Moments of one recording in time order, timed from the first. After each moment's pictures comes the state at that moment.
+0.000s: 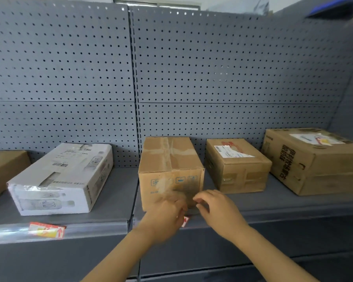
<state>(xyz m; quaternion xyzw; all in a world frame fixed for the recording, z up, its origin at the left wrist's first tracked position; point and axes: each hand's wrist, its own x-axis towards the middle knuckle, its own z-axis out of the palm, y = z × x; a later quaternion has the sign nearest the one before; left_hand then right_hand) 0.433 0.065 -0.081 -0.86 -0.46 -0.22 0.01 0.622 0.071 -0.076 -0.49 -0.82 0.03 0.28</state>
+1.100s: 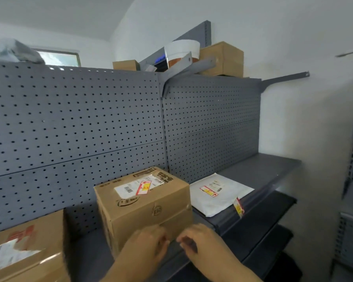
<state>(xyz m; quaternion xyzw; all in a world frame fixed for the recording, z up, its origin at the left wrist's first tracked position) 0.933 0.174 -0.025 -0.93 -0.29 -0.20 -0.04 1.100 0.077 -0.027 -0.65 -0.70 0.07 0.30</state>
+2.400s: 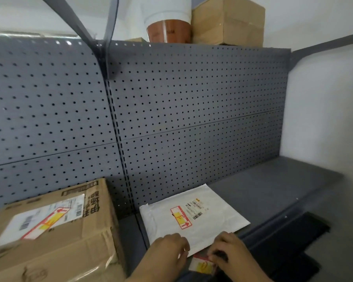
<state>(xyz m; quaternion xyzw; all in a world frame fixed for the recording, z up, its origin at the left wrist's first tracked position) 1.240 0.268 -0.070 -0.92 -0.37 -0.10 -0.08 1.442 0.209 -0.116 -0.66 -0.69 0.14 0.26</state>
